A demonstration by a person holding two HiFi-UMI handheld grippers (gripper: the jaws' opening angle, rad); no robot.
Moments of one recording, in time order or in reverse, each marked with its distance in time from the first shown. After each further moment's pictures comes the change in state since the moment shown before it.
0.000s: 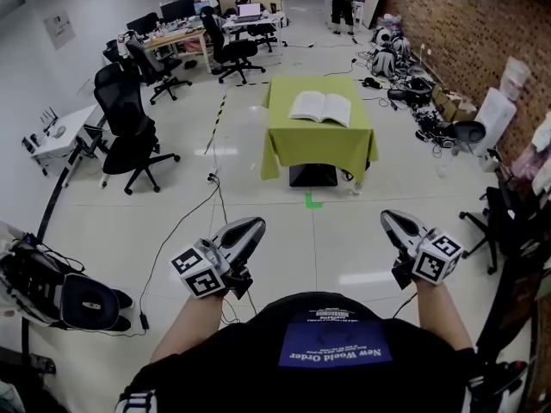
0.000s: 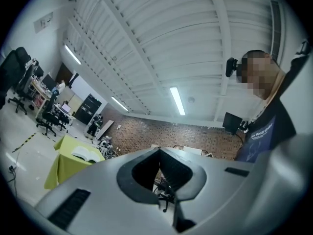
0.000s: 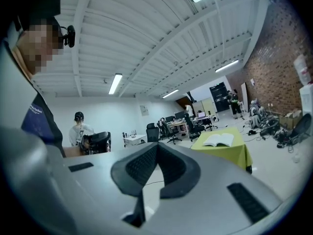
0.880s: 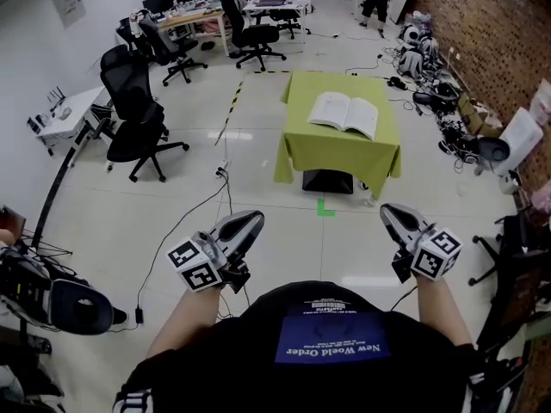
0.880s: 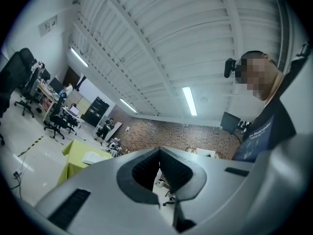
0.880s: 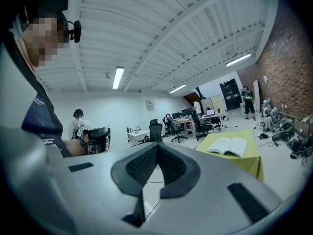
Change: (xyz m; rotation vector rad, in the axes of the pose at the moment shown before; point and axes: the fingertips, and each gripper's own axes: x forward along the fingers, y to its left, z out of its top) left arm 0.064 0.161 0.026 -0.007 -0.022 0.085; right arm 0.167 -0.114 0.021 -0.051 0.051 0.098
